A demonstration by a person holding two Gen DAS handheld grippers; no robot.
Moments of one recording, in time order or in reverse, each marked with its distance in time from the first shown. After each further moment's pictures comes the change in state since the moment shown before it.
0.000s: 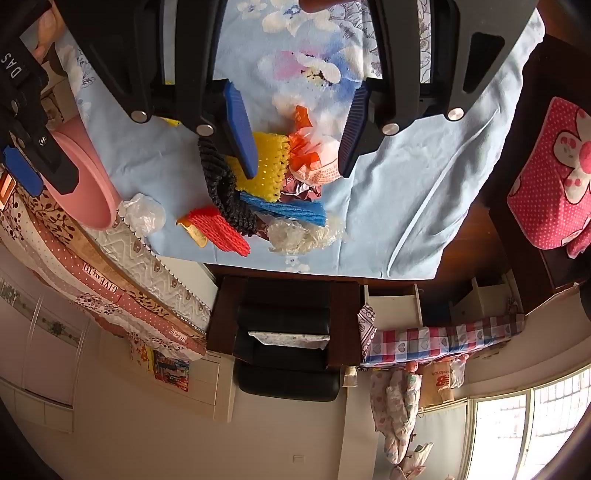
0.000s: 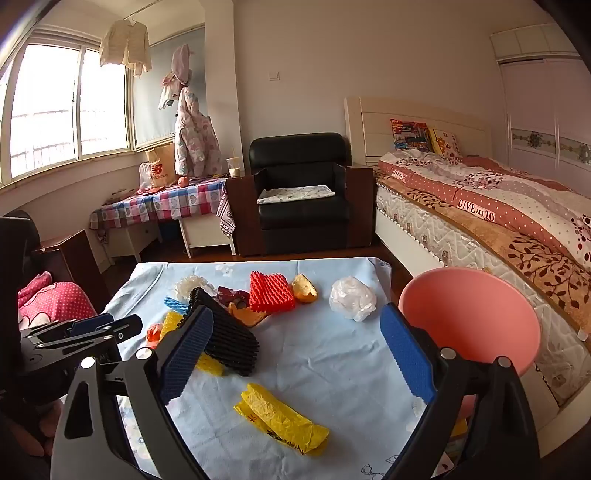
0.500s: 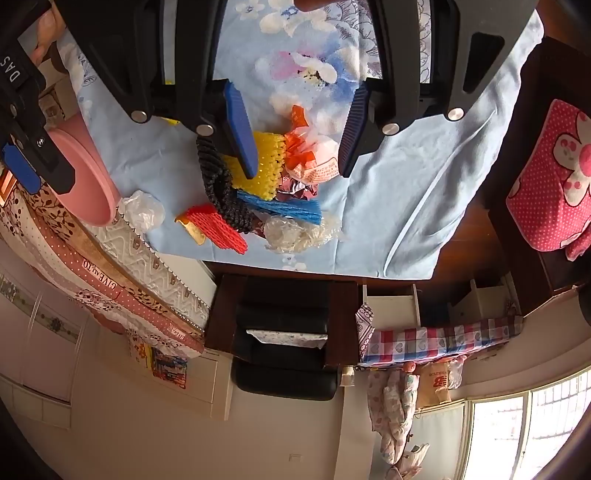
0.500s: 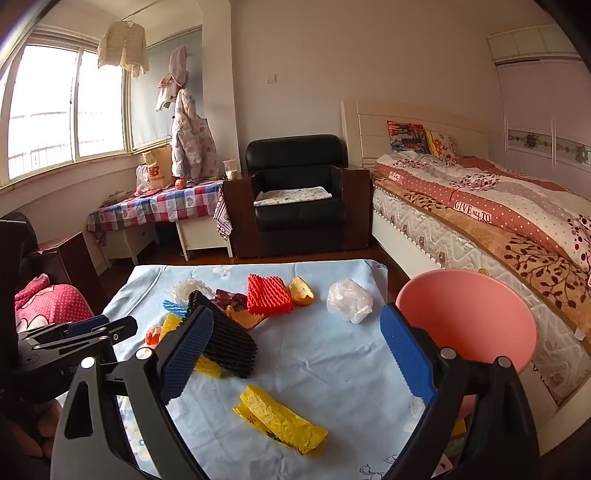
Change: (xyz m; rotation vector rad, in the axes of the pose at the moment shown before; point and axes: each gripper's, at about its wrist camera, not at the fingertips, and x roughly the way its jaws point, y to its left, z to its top) left arm -0.003 0.000 0.003 -0.004 -0.004 -0.006; right arm -0.005 0.000 0.004 0.004 -0.011 -0.005
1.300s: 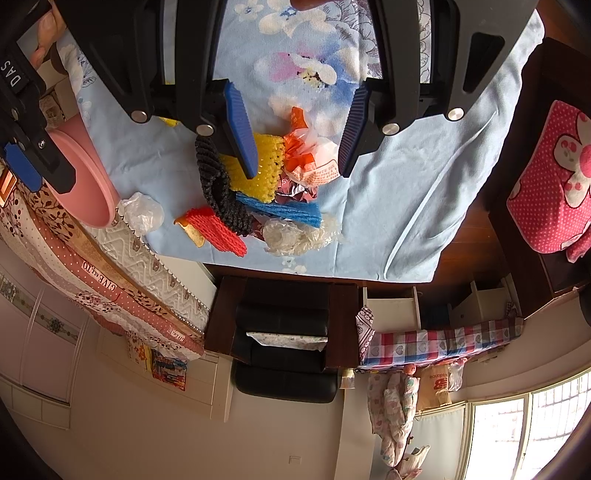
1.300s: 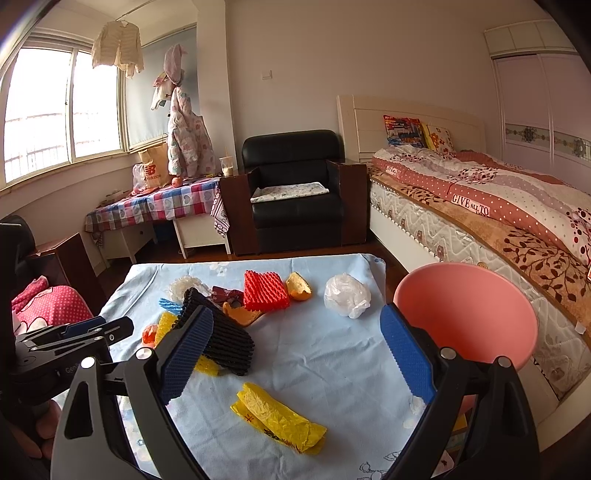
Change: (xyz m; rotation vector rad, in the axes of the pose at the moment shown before) left arm -0.003 0.002 -0.003 -0.010 -0.001 0.000; right arm 0.006 -0.002 -0.003 0.017 0.017 -0.015
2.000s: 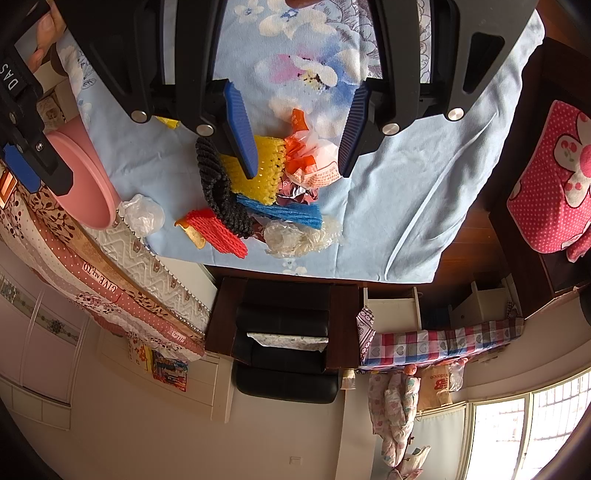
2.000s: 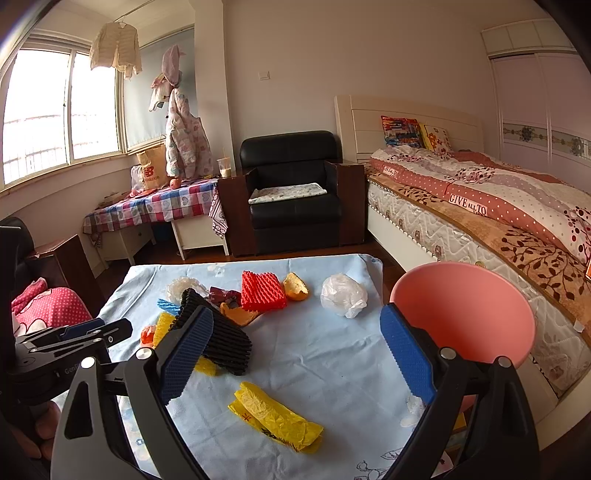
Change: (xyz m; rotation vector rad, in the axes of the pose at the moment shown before) left arm 0.003 0.000 0.001 -0.001 0.004 0.000; right arm -0.001 -0.004 0.000 0.005 0.000 -0.003
